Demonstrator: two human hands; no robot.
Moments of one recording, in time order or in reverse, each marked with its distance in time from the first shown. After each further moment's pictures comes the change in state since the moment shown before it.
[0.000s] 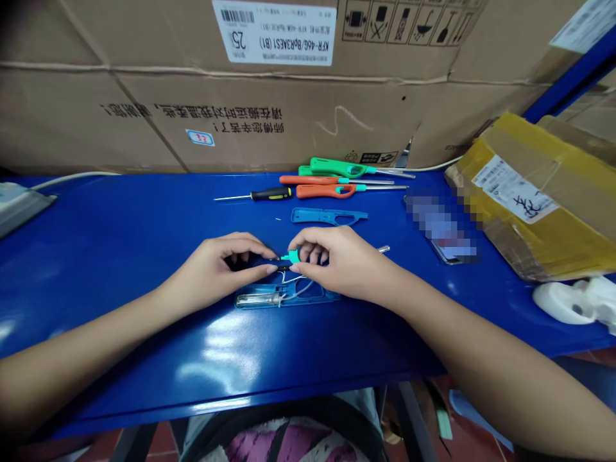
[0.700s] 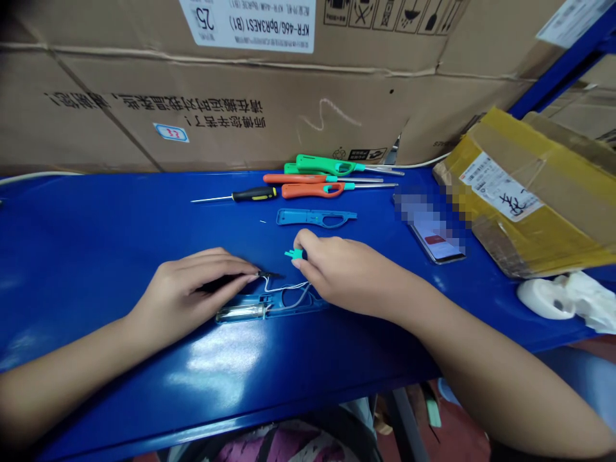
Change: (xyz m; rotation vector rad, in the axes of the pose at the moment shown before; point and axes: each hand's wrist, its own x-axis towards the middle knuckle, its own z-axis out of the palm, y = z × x) left_hand -0.008 0.004 0.001 0.176 0.054 0.388; right_hand -0.012 -0.007 -0.018 -0.477 -0.197 0.103
